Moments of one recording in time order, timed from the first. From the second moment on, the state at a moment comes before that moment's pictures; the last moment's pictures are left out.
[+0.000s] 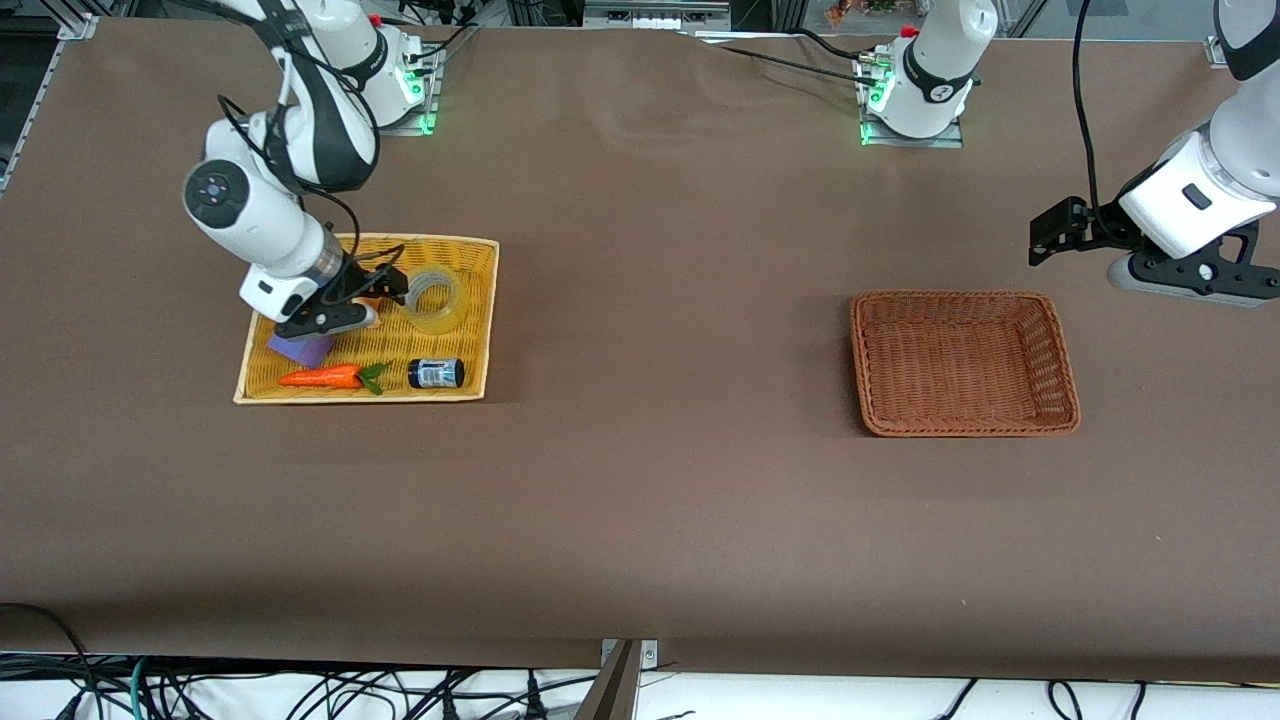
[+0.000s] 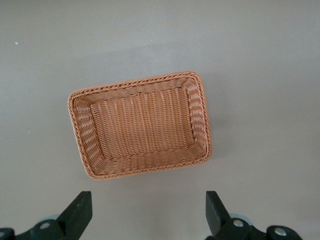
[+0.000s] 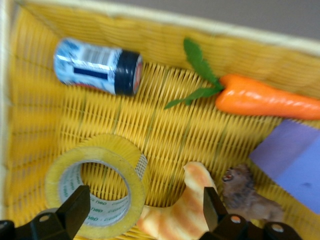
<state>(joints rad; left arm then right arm) -0.06 0.04 -0.02 -1.62 -0.01 1.58 0.06 0.06 0.15 0.15 -2.35 0.05 2.44 -0.05</state>
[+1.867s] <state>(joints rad) -0.07 0.04 -0.02 -1.62 -0.01 1.58 0.06 0.22 0.35 0.30 -1.83 0.05 1.99 0.41</state>
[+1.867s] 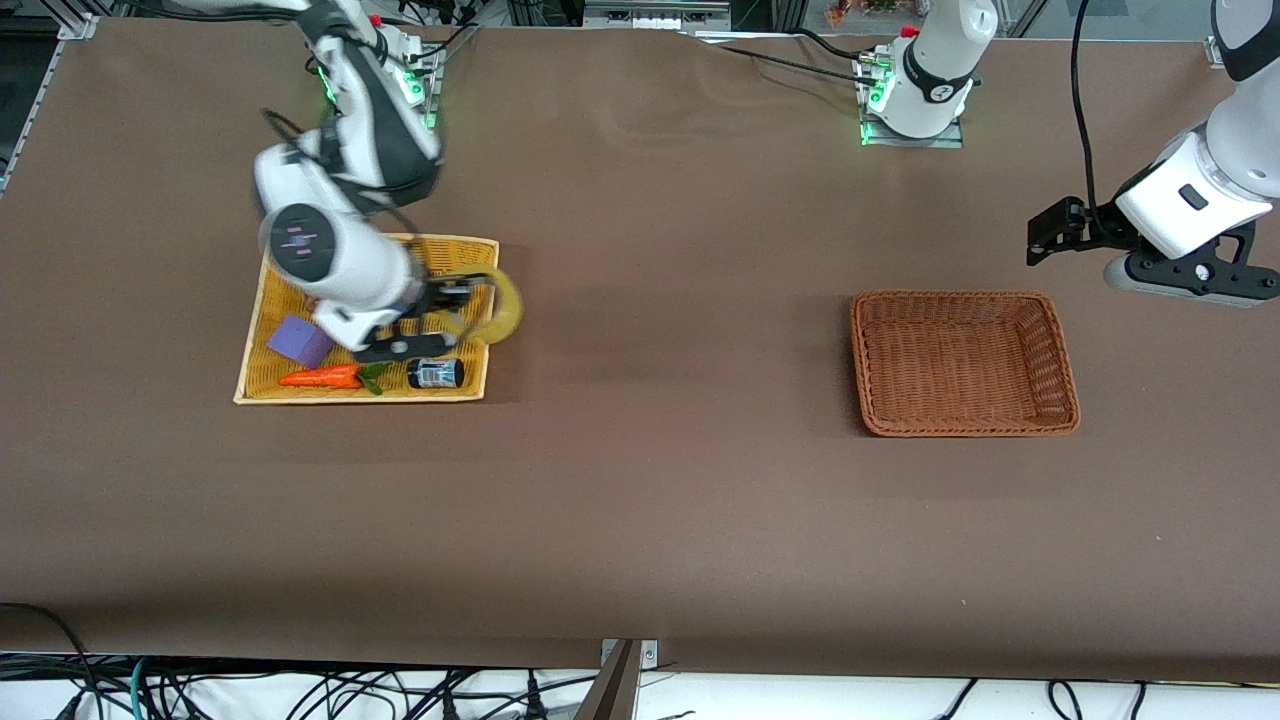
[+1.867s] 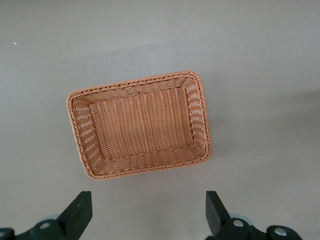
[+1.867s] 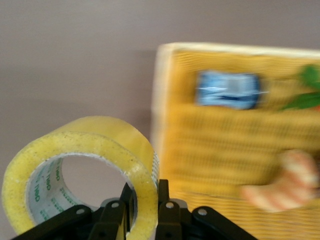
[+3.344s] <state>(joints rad) -0.07 0.04 -0.02 -1.62 -0.01 1.58 0.06 0.55 0.72 0.29 -1.41 -0.02 2.10 1.00</state>
